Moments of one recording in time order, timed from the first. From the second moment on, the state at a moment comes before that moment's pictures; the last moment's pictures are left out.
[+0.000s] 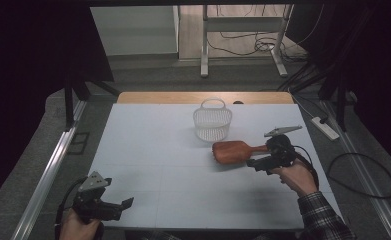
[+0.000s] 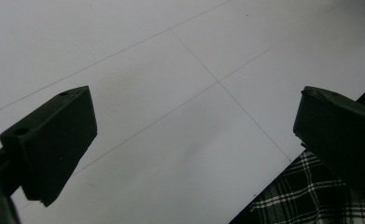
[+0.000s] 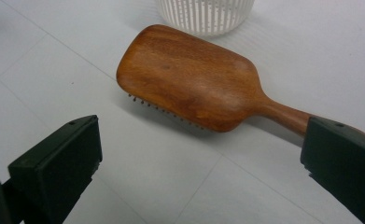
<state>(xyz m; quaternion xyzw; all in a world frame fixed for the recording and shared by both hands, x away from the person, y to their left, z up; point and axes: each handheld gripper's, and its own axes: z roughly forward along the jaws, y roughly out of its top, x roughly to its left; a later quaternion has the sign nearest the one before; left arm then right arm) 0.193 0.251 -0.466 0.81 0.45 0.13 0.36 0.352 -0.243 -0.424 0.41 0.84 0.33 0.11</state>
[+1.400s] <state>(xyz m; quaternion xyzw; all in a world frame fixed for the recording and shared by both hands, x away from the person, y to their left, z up) 0.193 0.250 -0.466 0.81 0.44 0.13 0.36 0.428 -0.195 -0.430 0.43 0.86 0.26 0.11</state>
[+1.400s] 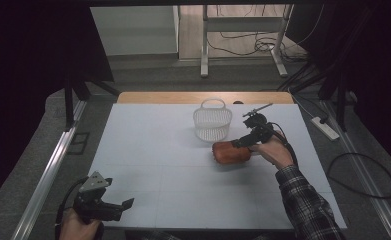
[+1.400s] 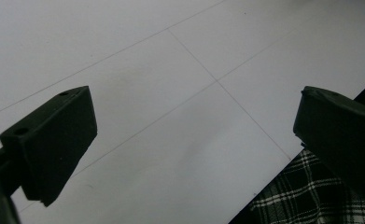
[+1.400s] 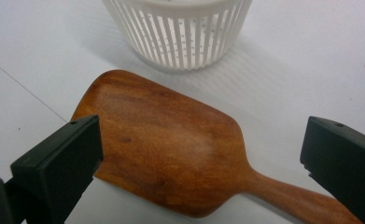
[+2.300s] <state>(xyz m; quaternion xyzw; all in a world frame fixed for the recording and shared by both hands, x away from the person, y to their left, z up) 0.193 0.249 -0.466 0.82 0.44 0.13 0.35 0.466 -0.171 -0.445 0.42 0.87 0.22 0.11</state>
